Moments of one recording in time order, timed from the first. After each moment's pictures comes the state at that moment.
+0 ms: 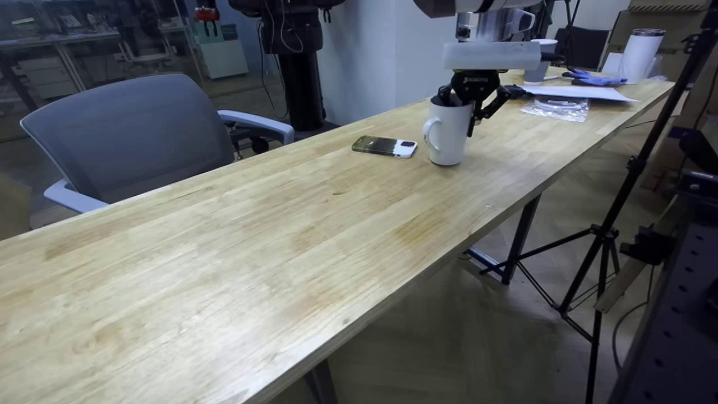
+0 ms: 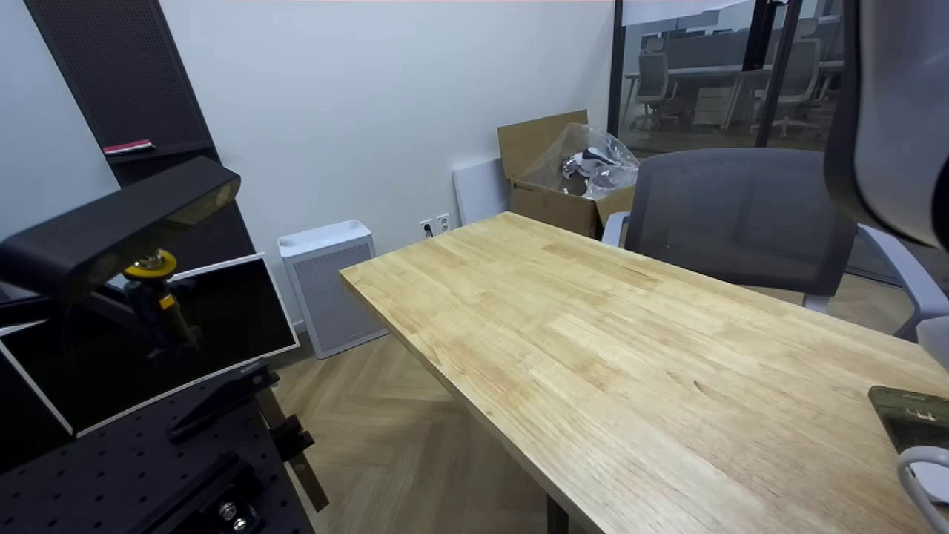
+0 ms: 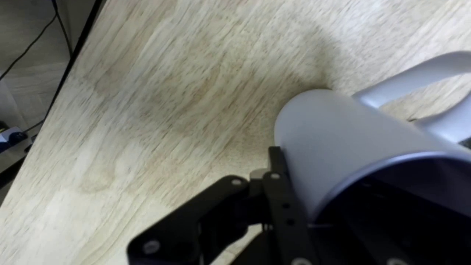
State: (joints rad) arm -0.29 0.68 -0.25 -2.06 0.31 2.81 0.23
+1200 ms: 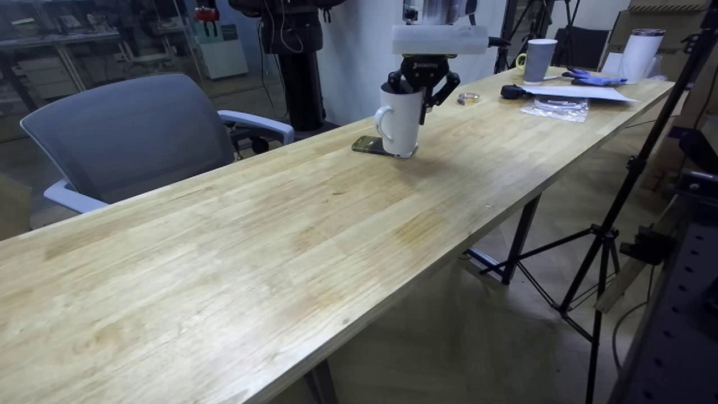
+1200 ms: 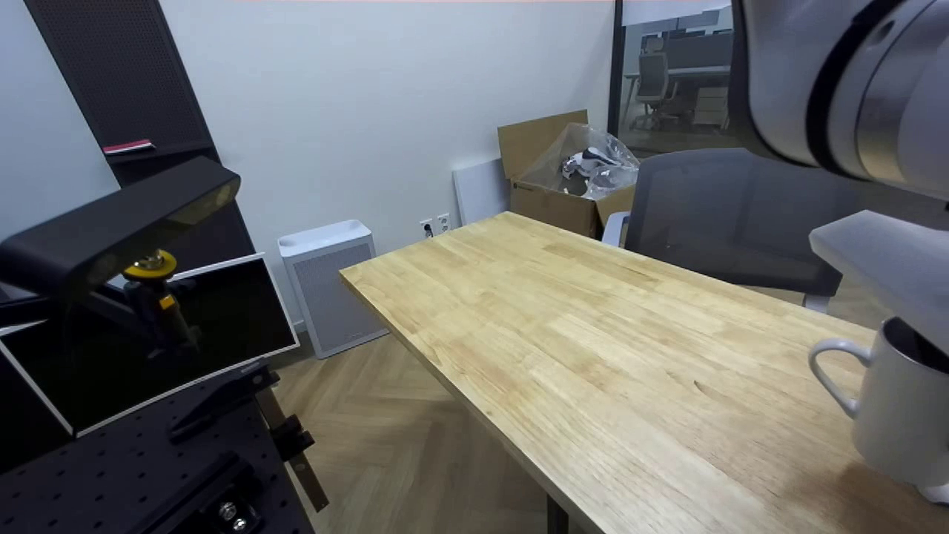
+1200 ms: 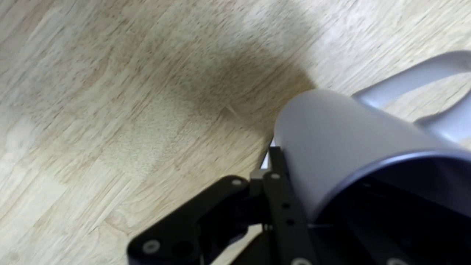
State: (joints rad) arm -0.18 0.64 -0.22 -2.04 0.29 2.81 0.24
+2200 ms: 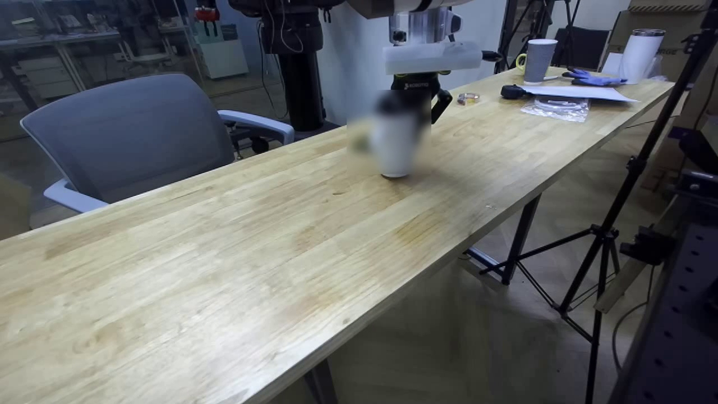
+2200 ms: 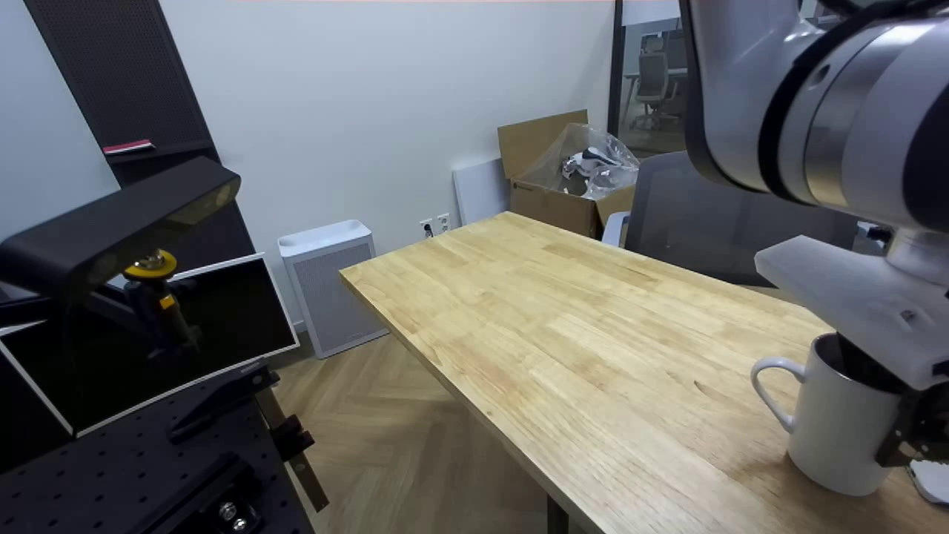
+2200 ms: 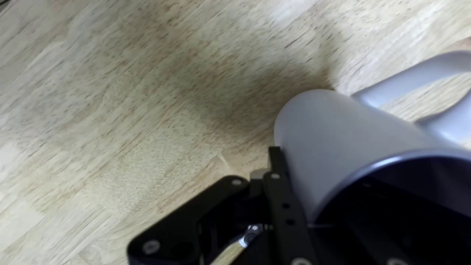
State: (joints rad) arm -0.15 0.67 -0.21 -2.04 0.21 2.75 0.23
